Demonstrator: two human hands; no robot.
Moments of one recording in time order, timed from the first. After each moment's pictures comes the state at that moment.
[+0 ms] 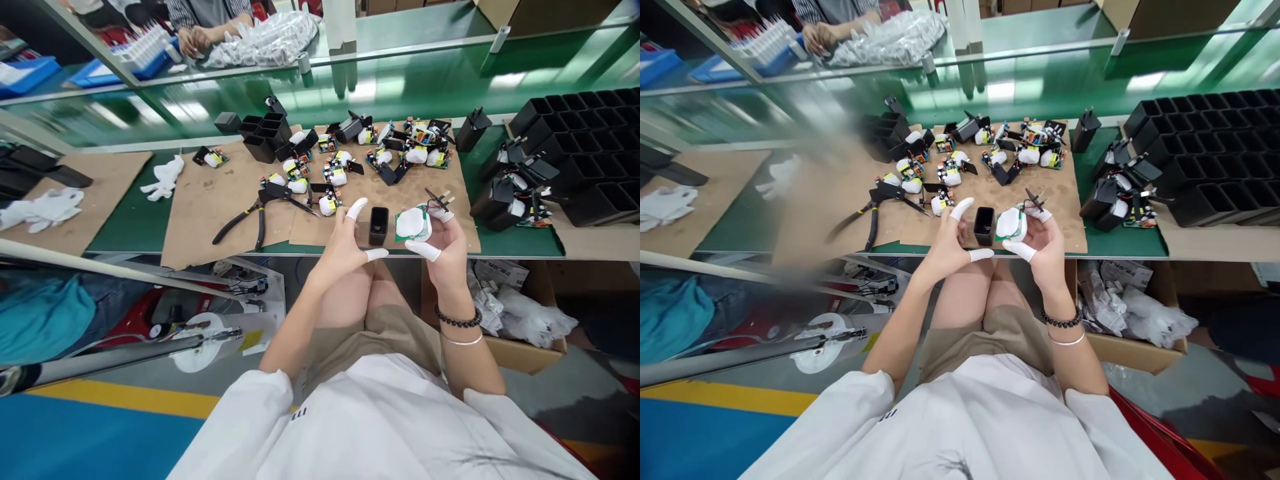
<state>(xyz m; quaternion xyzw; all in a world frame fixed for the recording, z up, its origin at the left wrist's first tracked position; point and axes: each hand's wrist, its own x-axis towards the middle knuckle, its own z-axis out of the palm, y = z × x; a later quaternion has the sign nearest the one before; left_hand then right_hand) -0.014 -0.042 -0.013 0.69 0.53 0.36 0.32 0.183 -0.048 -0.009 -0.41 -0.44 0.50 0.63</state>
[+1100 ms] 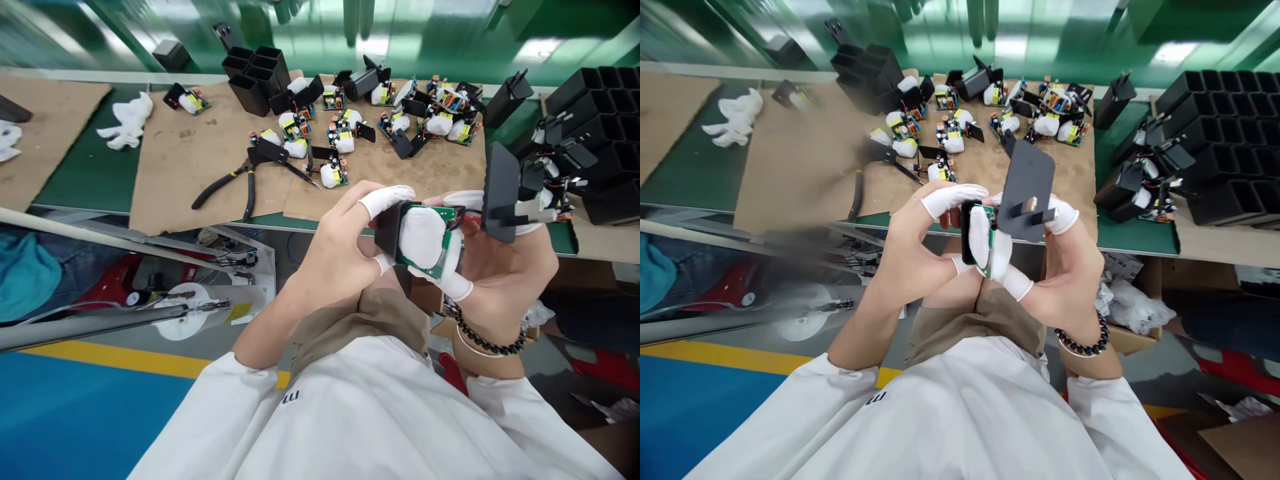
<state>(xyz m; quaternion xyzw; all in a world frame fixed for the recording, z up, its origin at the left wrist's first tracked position) -0.017 -0.091 0.056 0.77 0.39 0.47 0.19 0.173 -0.096 0.057 -0.29 -0.65 0.31 0.63</state>
